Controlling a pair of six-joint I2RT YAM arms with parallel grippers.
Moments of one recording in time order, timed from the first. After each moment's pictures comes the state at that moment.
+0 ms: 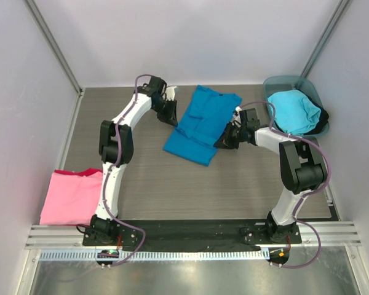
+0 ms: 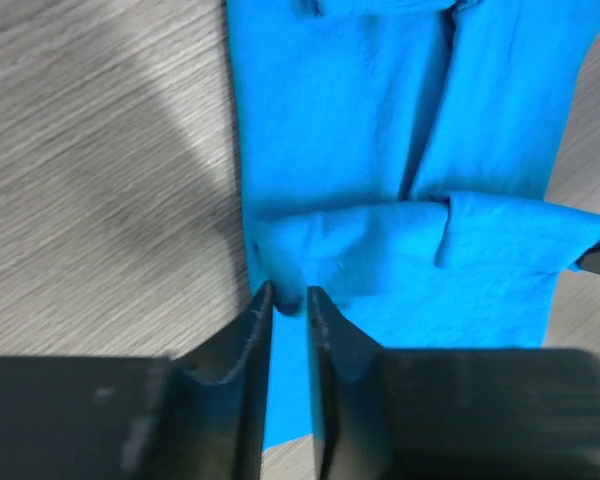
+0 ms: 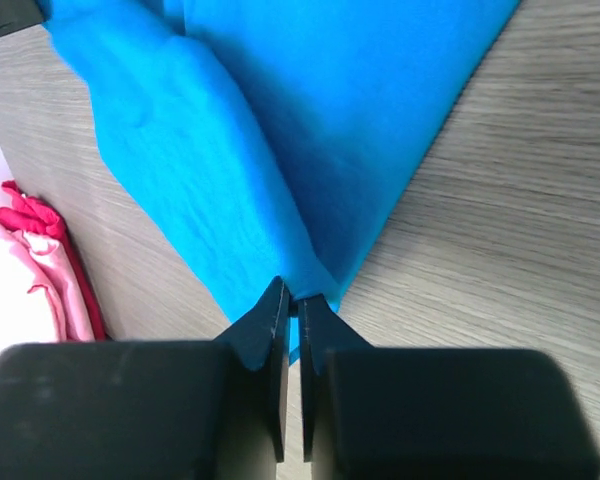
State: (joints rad) left arm -0.31 2.43 2.20 -0.88 0.49 -0.08; right arm 0.21 1.79 1.04 -0.17 -0.50 0.60
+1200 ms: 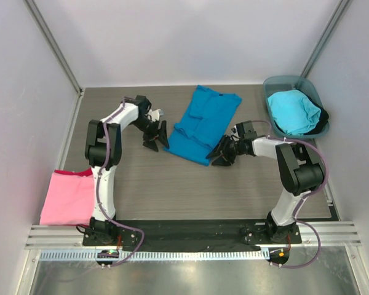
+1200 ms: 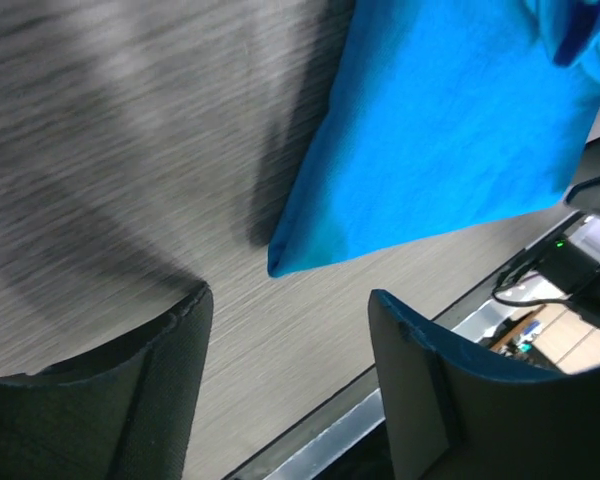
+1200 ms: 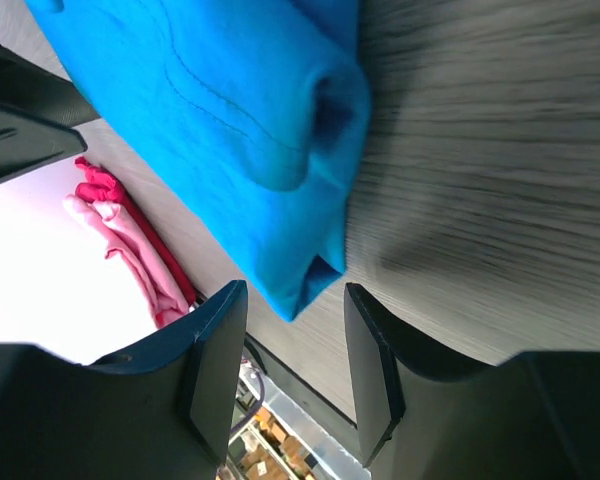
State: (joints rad) left arm -0.22 2.26 1.76 -1.00 0.61 -0.13; right arm 0.25 1.77 0.88 -0.14 -0.63 0.88
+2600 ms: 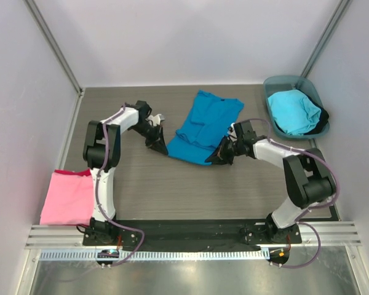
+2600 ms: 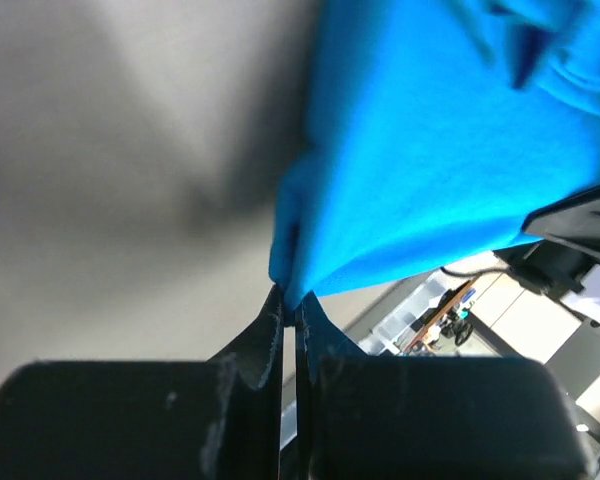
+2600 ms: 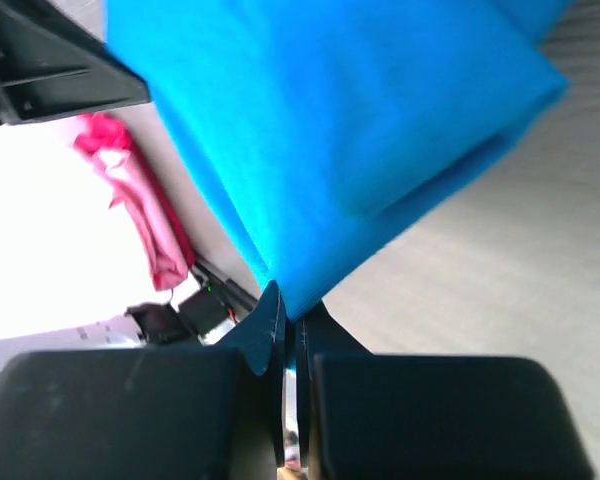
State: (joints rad) left arm -0.22 2.23 1.65 -0.95 0.74 -0.20; right arm 0.32 1.65 0.87 -0.21 -0.63 0.89
